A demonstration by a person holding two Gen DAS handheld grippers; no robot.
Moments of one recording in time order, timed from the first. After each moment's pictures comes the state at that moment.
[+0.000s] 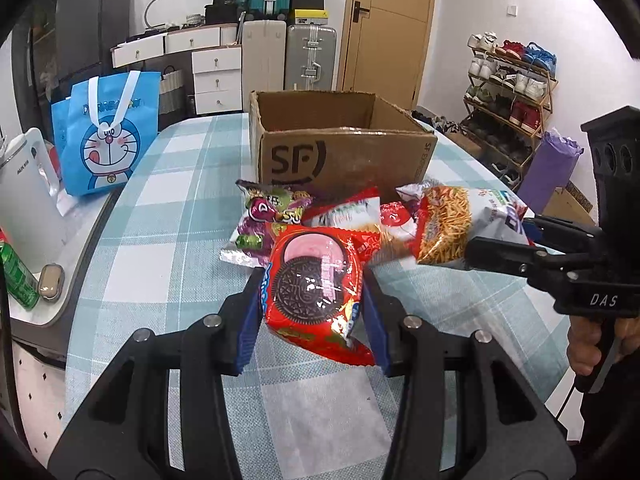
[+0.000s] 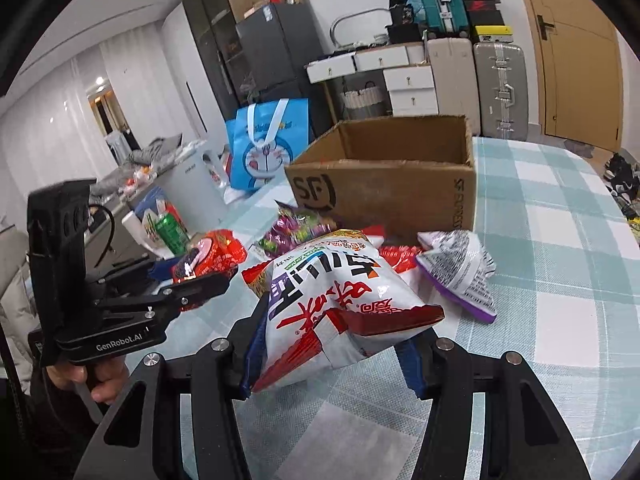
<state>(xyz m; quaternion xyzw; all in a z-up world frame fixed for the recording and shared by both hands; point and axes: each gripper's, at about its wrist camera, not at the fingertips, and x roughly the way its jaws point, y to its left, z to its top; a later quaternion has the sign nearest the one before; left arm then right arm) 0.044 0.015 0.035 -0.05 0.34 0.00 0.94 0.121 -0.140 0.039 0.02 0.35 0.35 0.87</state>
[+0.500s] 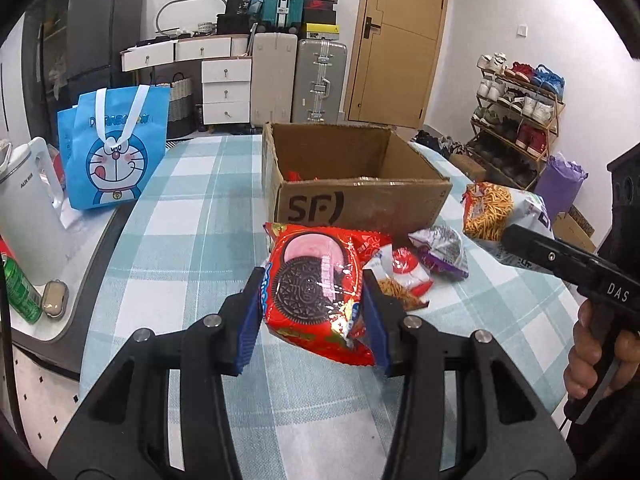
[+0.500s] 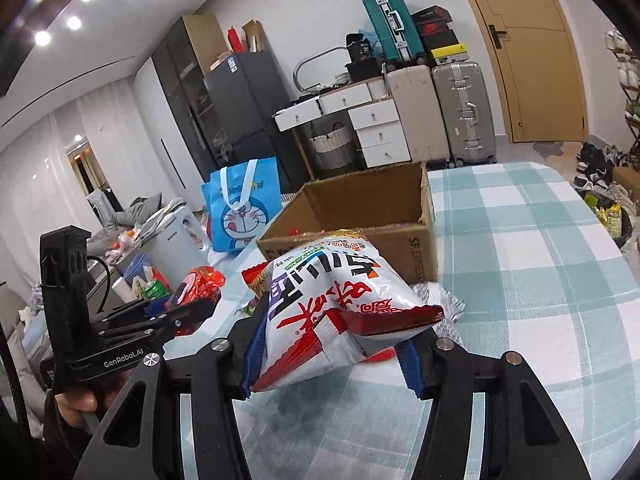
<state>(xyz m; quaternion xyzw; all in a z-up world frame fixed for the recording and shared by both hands) 0.071 0.032 0.068 -0.07 0.32 0.01 0.95 0.139 -0.155 0.070 0.08 0.31 0.30 0.90</state>
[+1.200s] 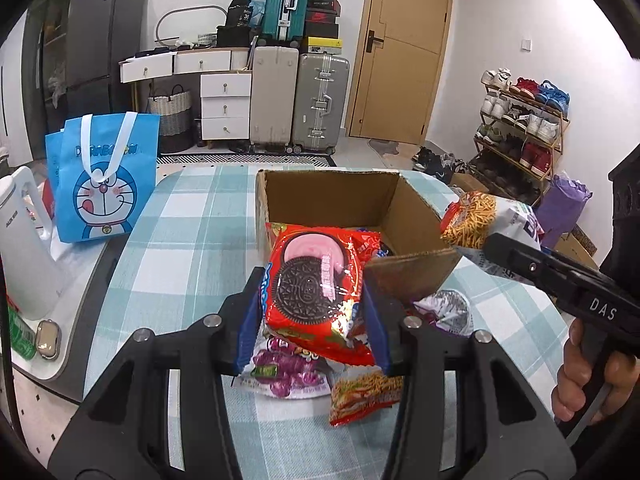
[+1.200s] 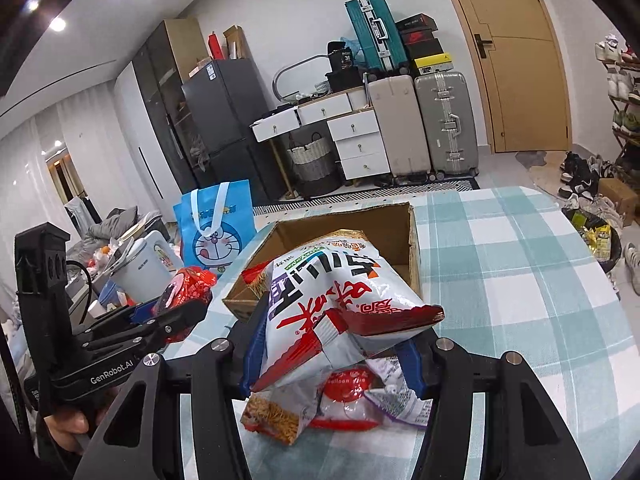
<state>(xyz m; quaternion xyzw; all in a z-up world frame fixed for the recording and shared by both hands) 0.152 0.038 0.102 -0.08 0.30 0.01 0.95 0.204 -0.133 0.091 0.08 0.30 0.26 0.92</state>
